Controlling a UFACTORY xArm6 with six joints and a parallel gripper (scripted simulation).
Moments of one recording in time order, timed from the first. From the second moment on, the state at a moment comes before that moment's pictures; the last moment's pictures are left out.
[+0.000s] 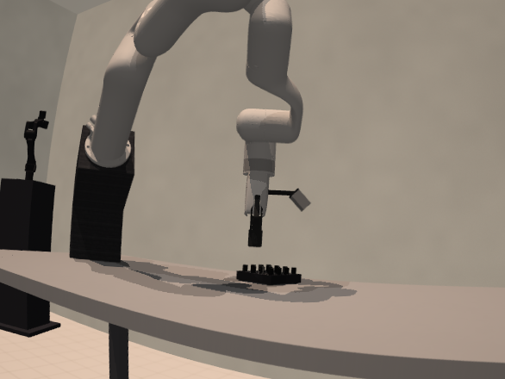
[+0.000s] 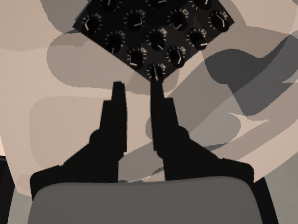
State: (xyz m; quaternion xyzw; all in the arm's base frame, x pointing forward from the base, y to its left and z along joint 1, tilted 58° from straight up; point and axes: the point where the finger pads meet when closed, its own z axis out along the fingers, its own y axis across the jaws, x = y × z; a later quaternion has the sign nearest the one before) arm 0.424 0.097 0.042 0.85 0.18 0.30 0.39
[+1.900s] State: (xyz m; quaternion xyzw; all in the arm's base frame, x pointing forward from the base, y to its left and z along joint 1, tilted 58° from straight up) arm 0.421 0.099 0.045 0.73 0.48 0.13 0.47
